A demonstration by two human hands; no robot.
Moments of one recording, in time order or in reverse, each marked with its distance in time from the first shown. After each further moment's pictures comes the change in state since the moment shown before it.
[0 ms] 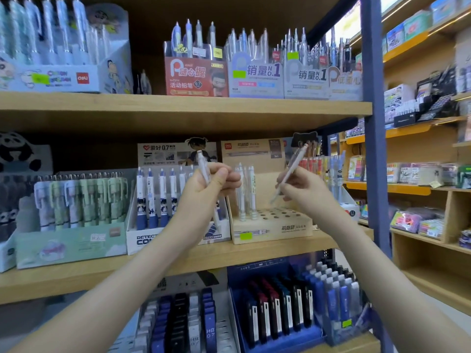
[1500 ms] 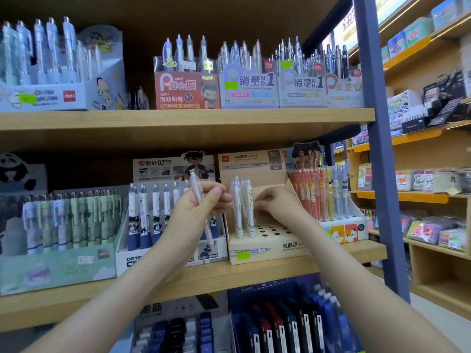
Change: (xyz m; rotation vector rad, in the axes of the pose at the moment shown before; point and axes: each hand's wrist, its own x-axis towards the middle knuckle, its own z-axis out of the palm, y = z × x) left_hand 0.013 -0.020 -0.010 0.014 -0.022 -0.034; right_hand 0.057 0.028 0.038 -0.241 -0.099 0.140
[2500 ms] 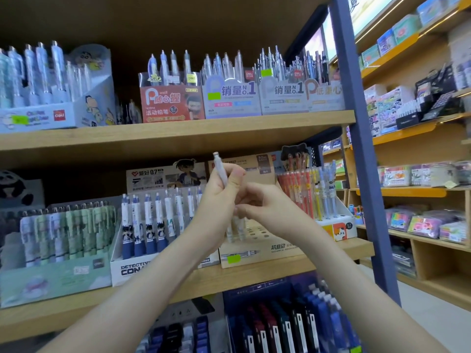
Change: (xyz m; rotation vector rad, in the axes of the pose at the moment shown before) left_hand 0.013 0.020 0.065 0.066 -0.045 0.131; right_hand -0.066 -0.041 -0.025 0.238 -0.145 -0.433
